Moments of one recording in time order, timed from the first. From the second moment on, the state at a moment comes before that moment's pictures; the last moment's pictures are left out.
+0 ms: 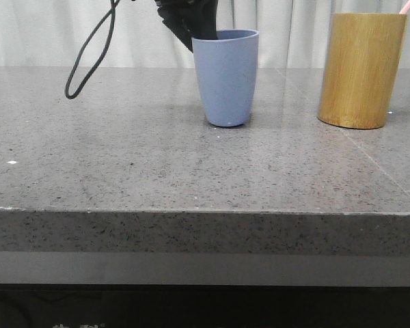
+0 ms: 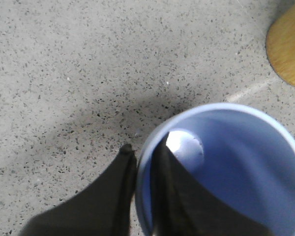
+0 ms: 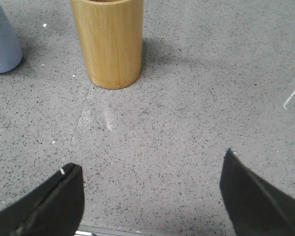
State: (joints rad) left arm -0.58 2.13 -2.24 -0.08 1.20 0.08; right arm 0.00 0.63 -0.73 0.09 0.73 -0.08
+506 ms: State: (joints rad) left arm -0.58 2.12 -2.30 -0.06 1.25 0.08; right arm 0.00 0.63 -0.73 0.10 0.61 -0.07
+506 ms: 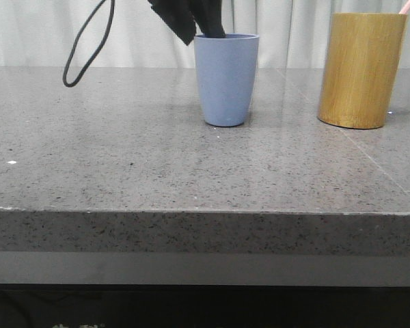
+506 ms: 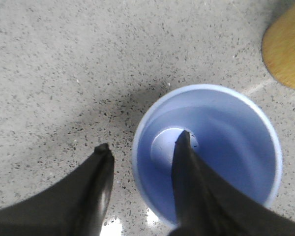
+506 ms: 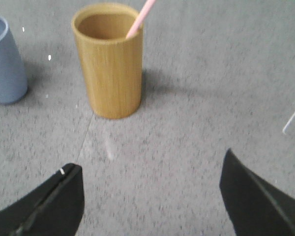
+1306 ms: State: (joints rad) left arm -0.51 1.50 -1.83 -0.05 1.19 0.08; right arm -0.18 1.14 -1.15 0.49 0.70 -0.17
